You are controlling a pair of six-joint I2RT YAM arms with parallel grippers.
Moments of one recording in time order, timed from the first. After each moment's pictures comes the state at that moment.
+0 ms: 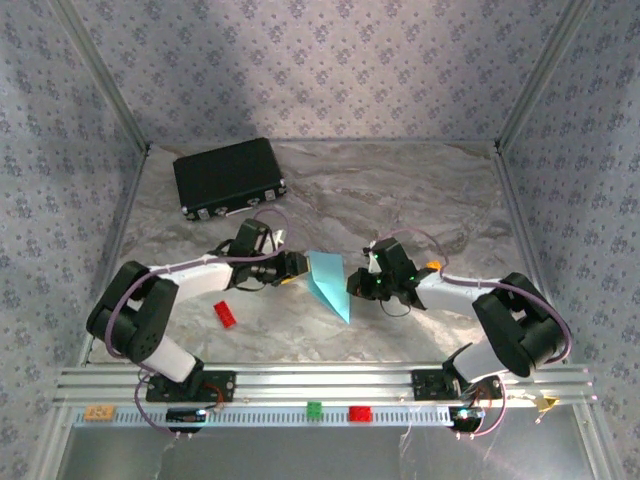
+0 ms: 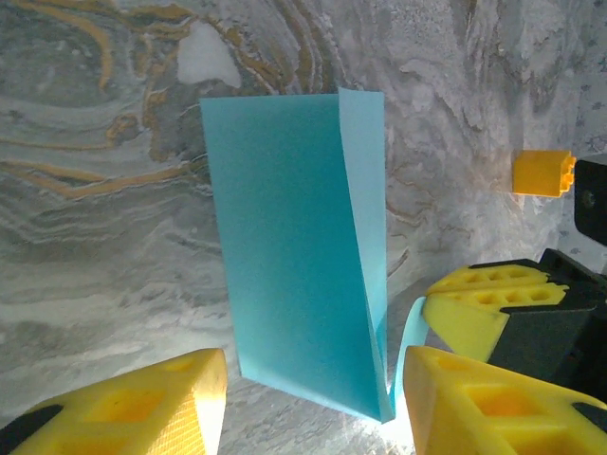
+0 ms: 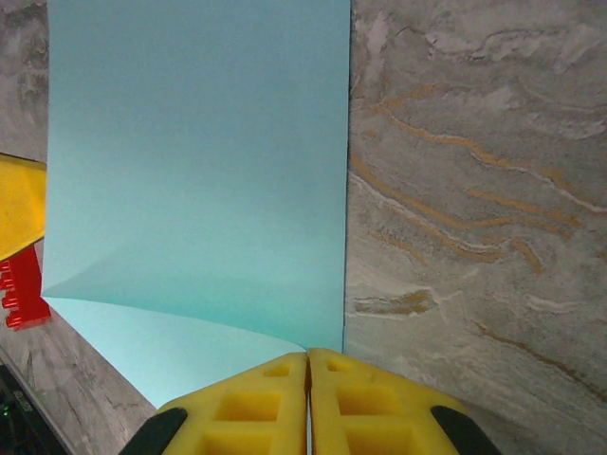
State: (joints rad) left arm -0.54 1.55 0.69 0.00 0.55 -0.80; right arm 0.60 1.45 0.53 0.06 -0.37 0.75
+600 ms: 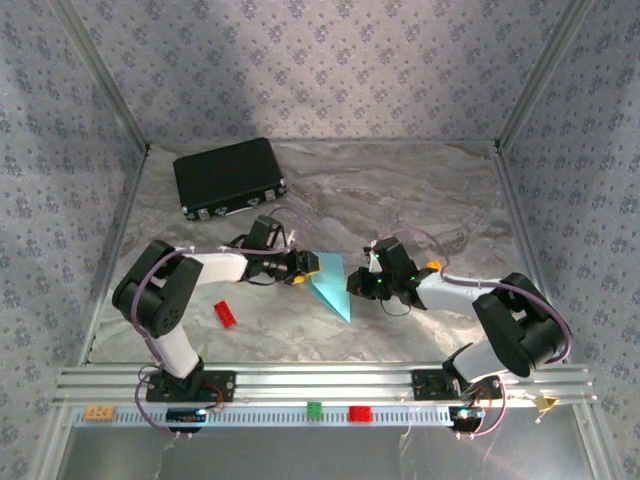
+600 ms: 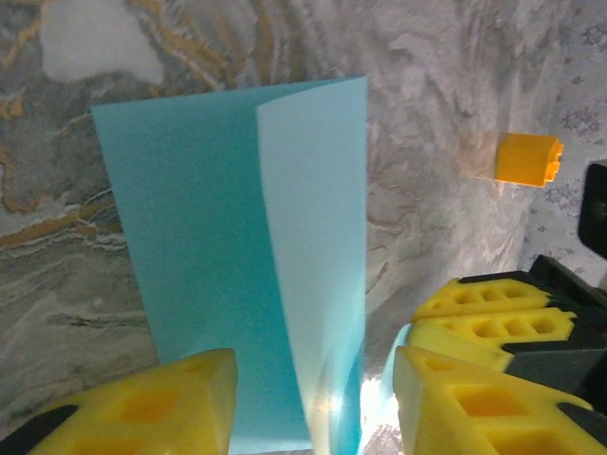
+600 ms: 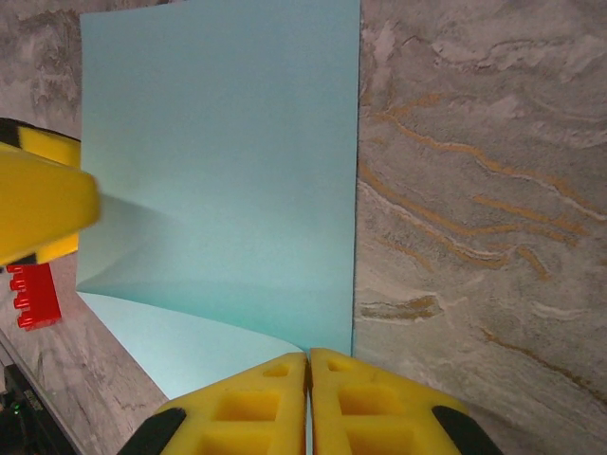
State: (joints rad) left arm -0.56 1.73 0.77 0.09 0.67 -0.86; right arm 0.59 1.44 0.53 0.07 -0.38 0.75
